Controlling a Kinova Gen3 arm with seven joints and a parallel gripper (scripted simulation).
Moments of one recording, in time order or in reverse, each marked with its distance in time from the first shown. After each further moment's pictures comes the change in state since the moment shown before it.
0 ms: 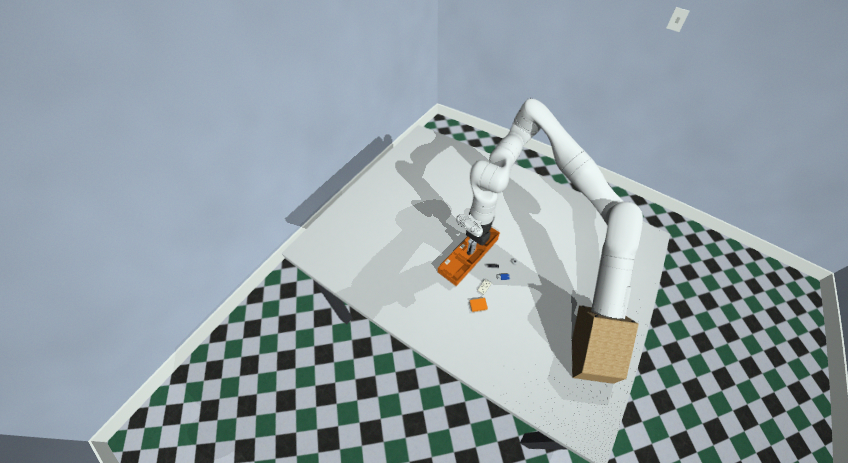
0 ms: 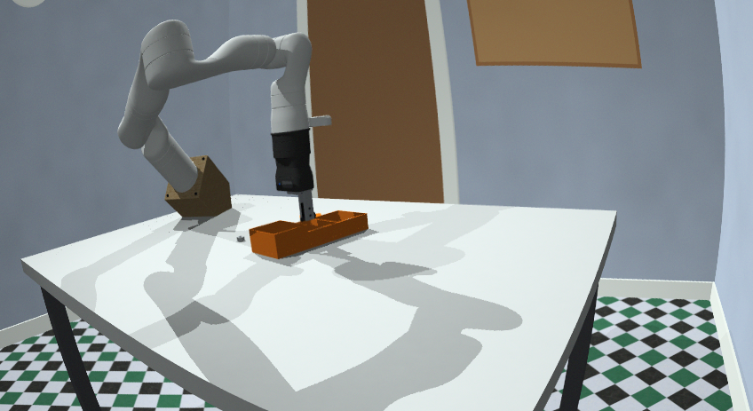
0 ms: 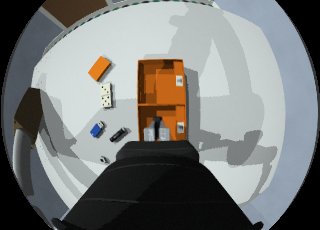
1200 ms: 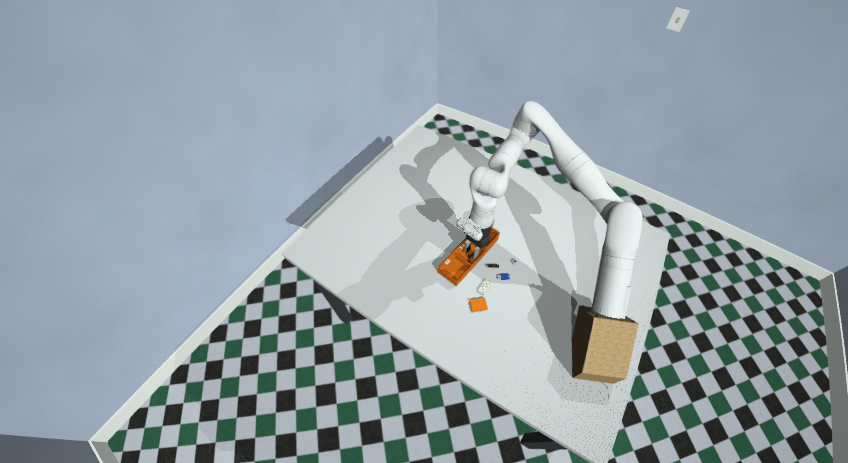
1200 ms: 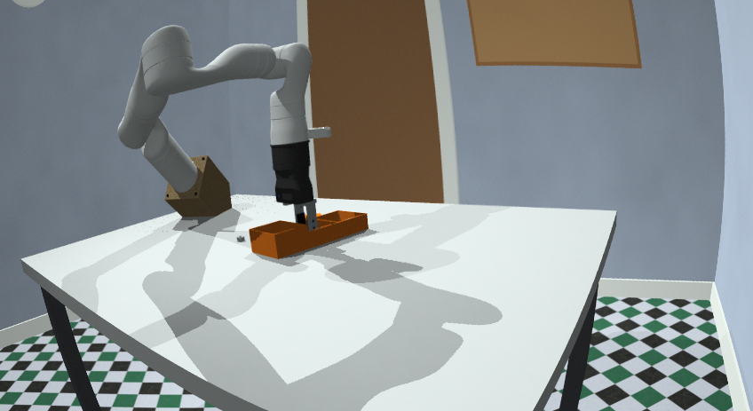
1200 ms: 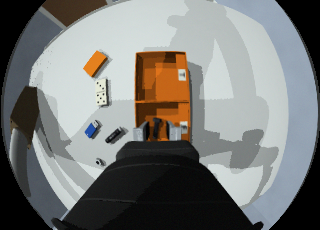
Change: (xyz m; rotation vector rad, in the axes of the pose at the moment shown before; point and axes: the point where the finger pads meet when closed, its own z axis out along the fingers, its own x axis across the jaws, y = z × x) arm -0.001 0.004 0.023 -0.006 -0.003 0.000
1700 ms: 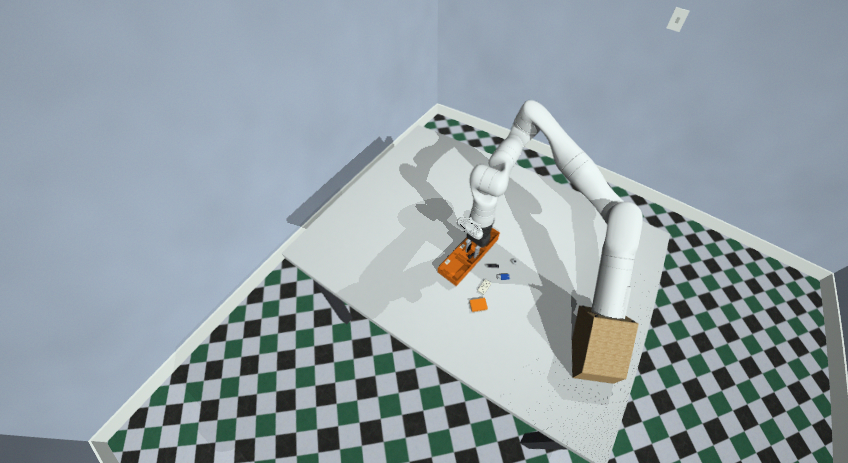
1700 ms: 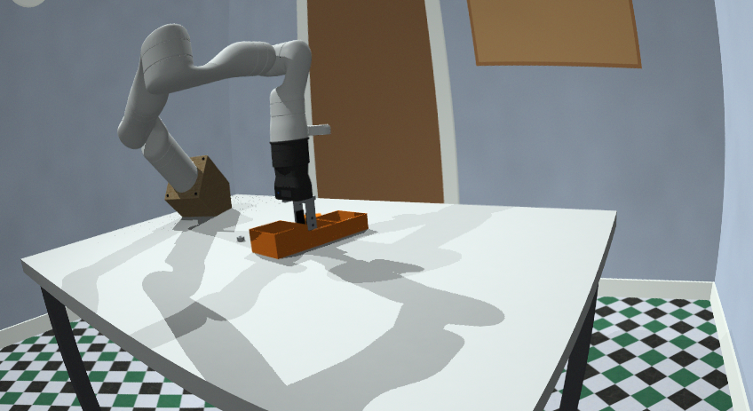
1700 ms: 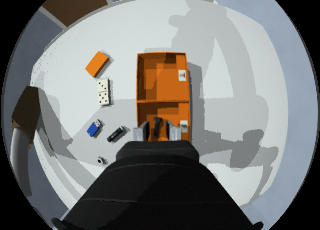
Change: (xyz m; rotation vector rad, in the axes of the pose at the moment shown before) arm -0.001 0.001 -0.006 -0.002 -0.004 -0.001
